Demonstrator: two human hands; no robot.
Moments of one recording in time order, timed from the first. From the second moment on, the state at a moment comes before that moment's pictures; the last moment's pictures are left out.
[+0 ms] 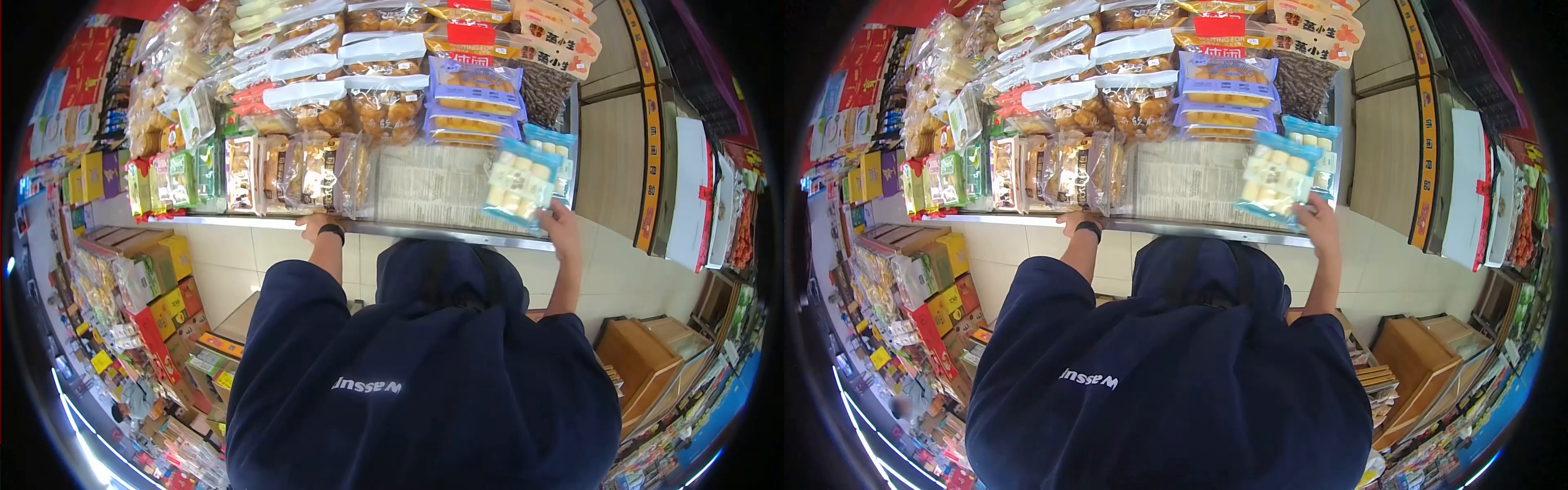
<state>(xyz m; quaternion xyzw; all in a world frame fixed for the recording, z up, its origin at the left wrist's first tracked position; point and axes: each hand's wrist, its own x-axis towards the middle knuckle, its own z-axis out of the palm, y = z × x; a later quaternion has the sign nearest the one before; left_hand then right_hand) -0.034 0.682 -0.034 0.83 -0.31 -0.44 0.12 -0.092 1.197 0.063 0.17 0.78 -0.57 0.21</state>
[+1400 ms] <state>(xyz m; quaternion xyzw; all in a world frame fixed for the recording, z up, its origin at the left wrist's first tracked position) -0.035 0.687 -0.028 0.82 -0.27 -0.45 0.21 -0.100 0.975 -0.072 -0.05 0.86 -0.40 0.31</state>
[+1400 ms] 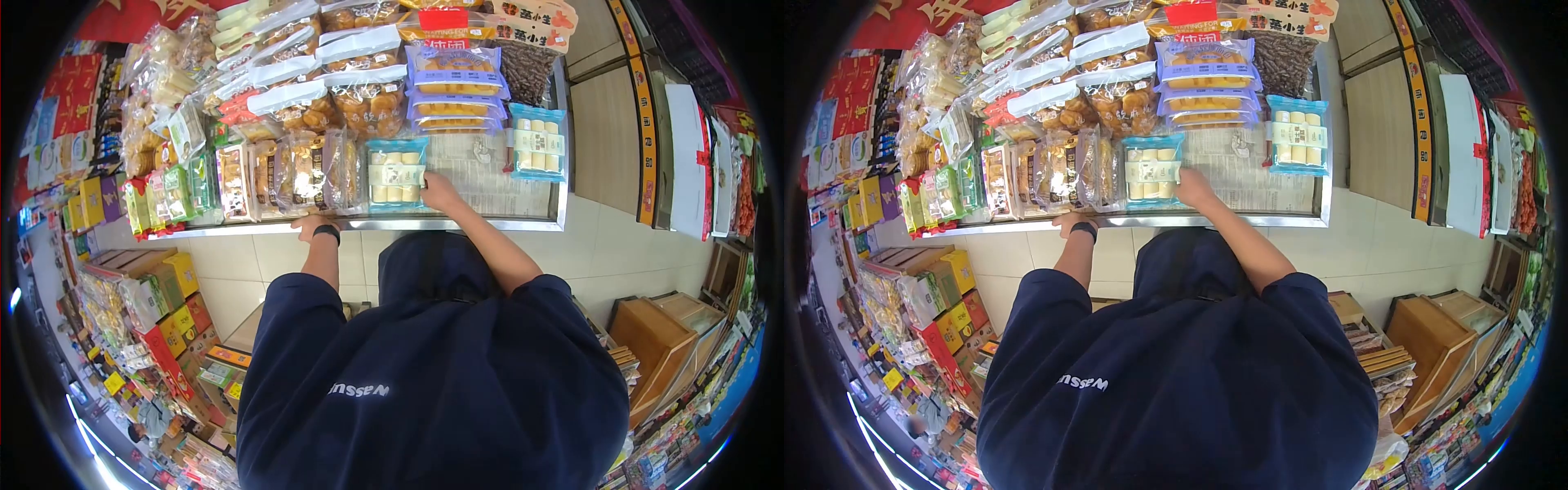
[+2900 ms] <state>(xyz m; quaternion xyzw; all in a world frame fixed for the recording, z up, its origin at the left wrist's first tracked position) -0.035 0.685 -0.036 0.83 -0.33 -0.41 0.19 -0.103 1.207 0.001 0.31 0.61 -0.71 0.17</state>
